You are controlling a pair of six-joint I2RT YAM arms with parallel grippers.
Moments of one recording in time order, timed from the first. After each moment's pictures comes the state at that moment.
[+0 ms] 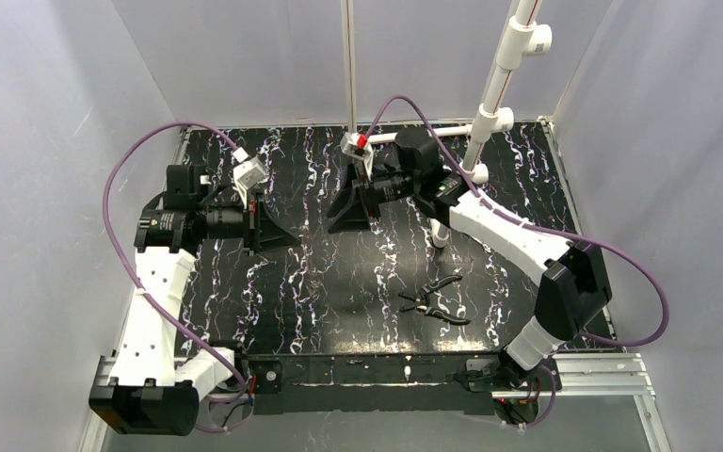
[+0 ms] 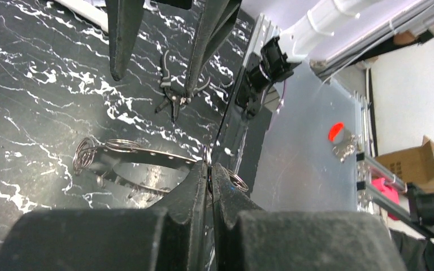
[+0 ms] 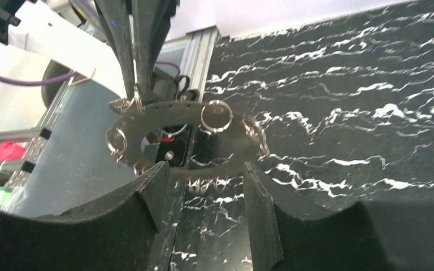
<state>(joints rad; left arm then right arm) -0.03 1.05 1.22 -1.01 1.25 0.24 0.73 1.61 1.36 0.04 -1.07 0.17</state>
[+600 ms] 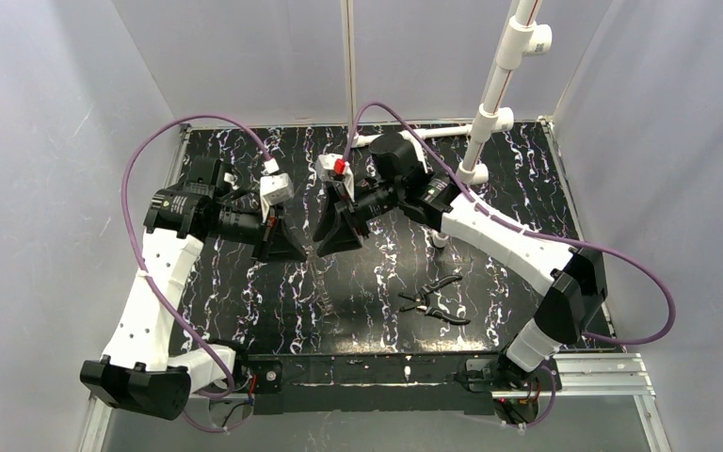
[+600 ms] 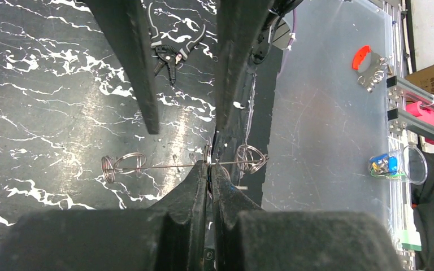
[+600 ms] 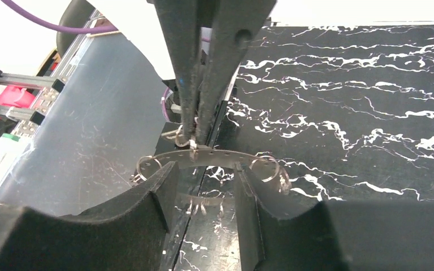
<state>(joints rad) -0.19 1.14 1.38 -1.38 1.11 0.67 0.86 1.61 1.51 -0.30 -1.08 -0.10</state>
